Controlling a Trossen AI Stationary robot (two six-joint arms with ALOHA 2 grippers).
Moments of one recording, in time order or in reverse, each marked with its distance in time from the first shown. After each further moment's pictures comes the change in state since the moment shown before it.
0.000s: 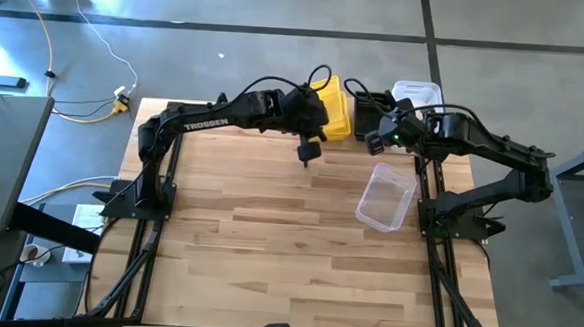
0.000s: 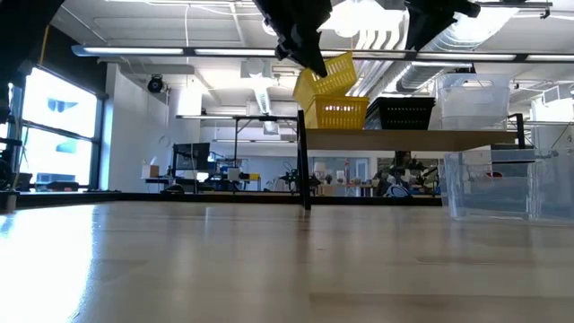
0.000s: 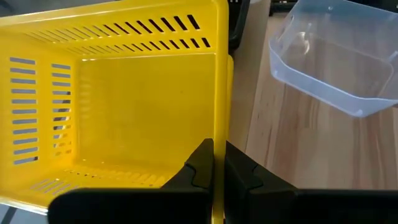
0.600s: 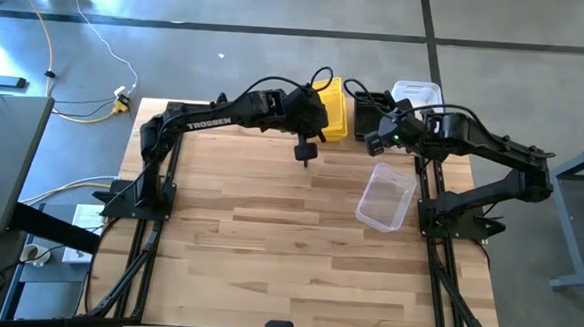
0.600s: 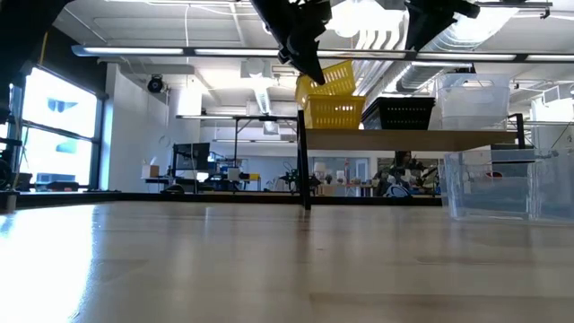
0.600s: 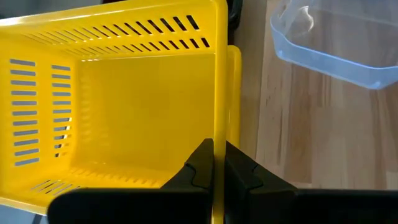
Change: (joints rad) left arm 0.014 0.018 0.000 -0.018 0.002 0.122; right arm 0.001 0.000 0.000 0.000 -0.023 0.000
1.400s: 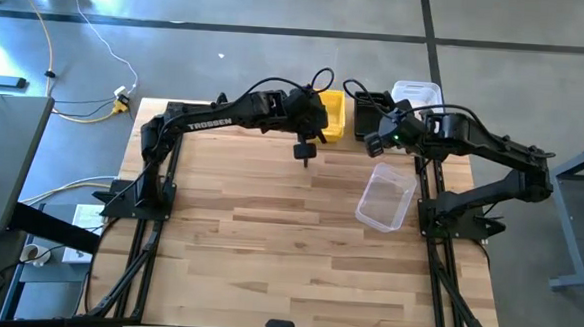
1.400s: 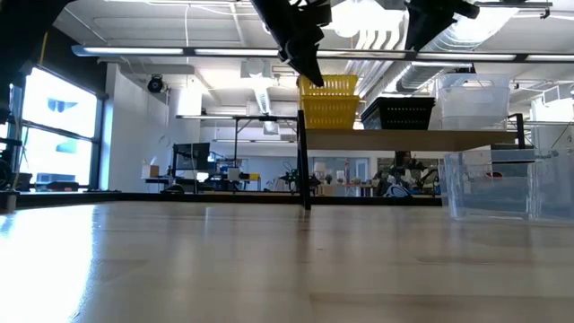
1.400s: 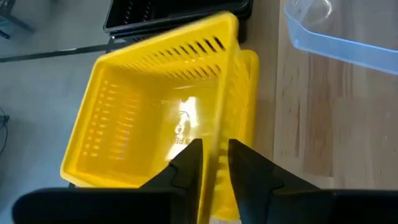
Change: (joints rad) left arm -0.002 0.005 0.000 -0.001 -0.063 0.053; right arm 0.001 0.000 0.000 0.000 -0.019 0.000
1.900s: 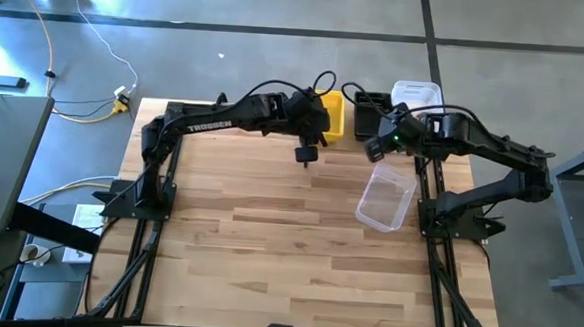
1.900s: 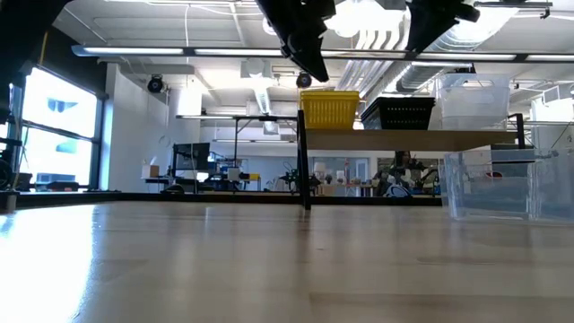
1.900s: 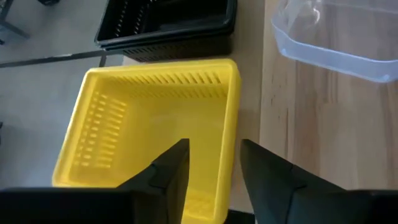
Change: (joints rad) left arm -0.020 0.001 0.017 -0.001 0.008 -0.010; right arm 0.000 0.000 0.000 -0.024 -0.095 0.000
